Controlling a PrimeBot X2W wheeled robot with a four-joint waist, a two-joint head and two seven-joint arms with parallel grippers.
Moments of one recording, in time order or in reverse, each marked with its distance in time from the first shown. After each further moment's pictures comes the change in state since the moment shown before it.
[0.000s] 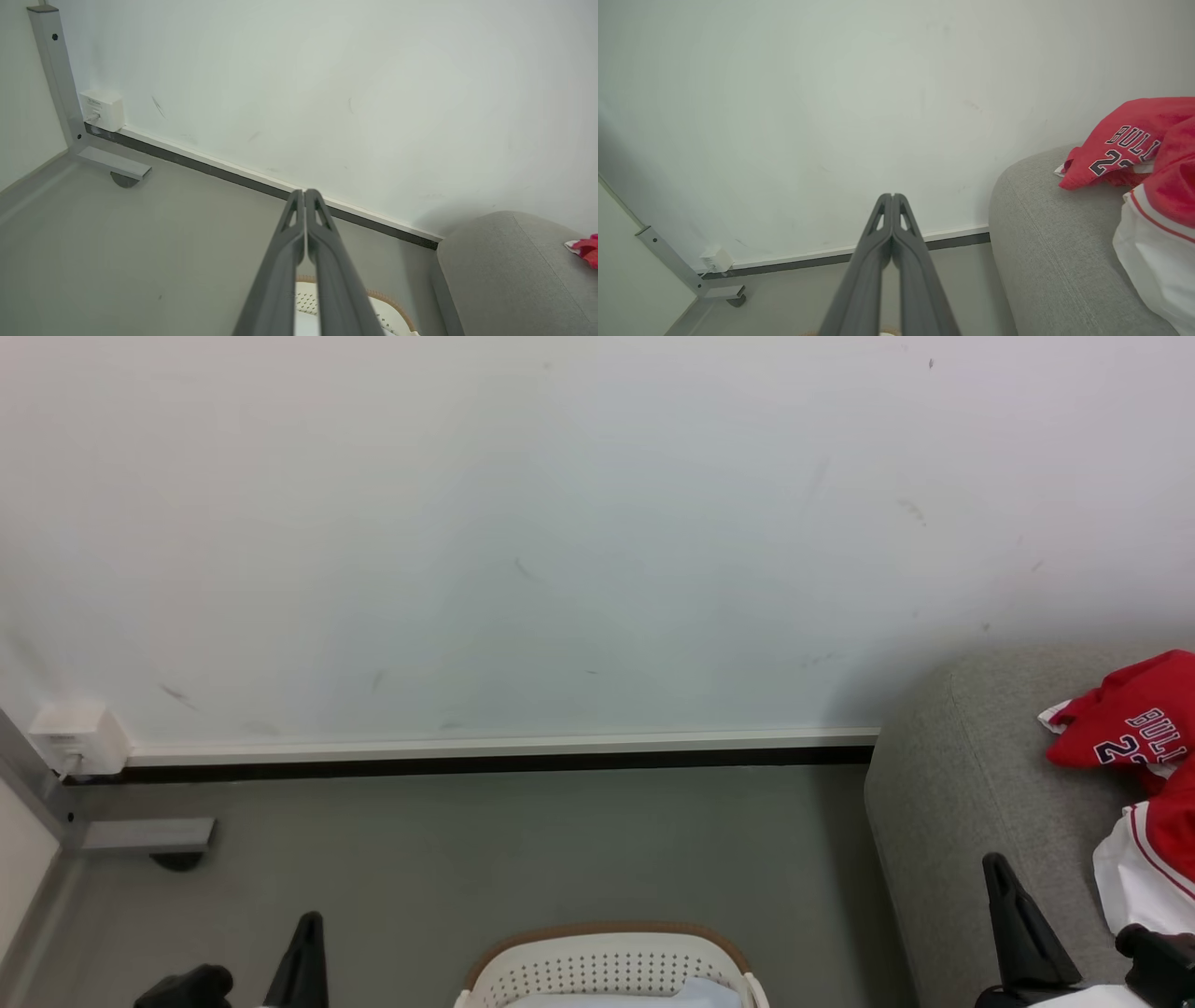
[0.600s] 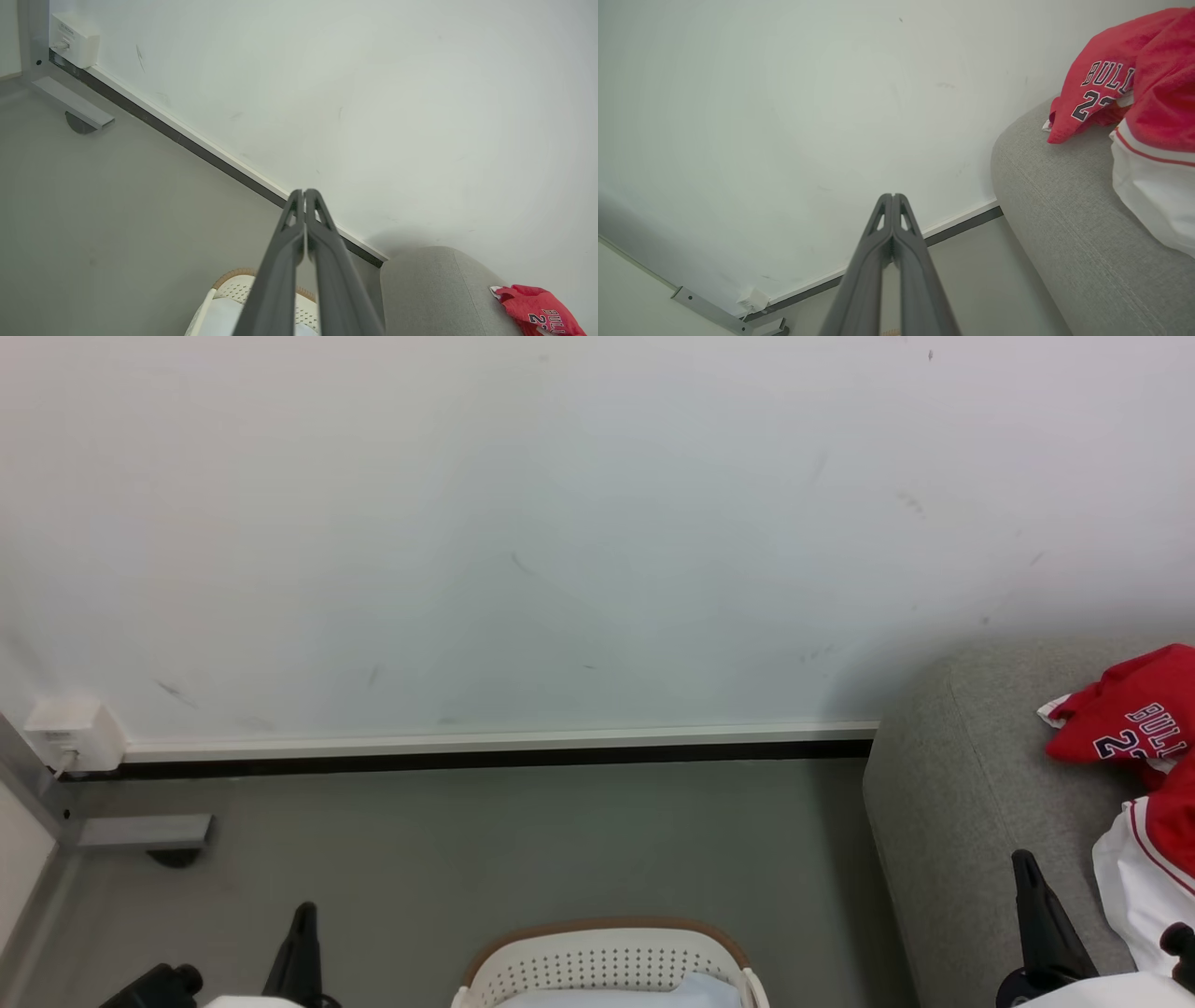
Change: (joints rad) left arm -0.006 -0.013 0.032 -0.035 -0.272 -0.030 0.072; right arm -0.004 0.027 -0.066 -0.004 0.240 0.000 0.077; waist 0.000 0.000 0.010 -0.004
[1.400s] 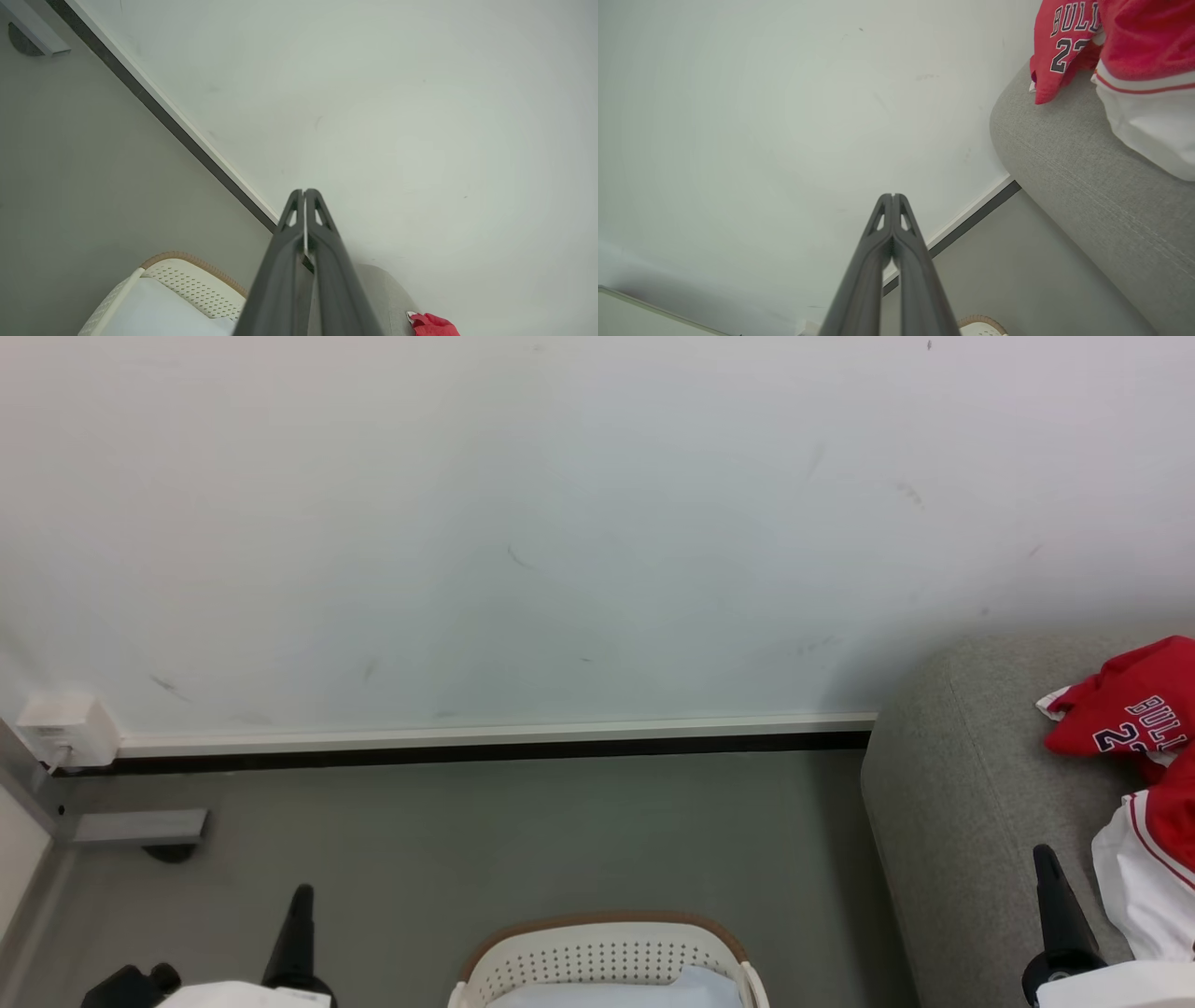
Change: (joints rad) left arm -0.016 -0.013 0.037 -0.034 -0.296 -0.028 0.083; right arm -0.013 0.030 -0.069 -0.004 0.255 0.000 0.081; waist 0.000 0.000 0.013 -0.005
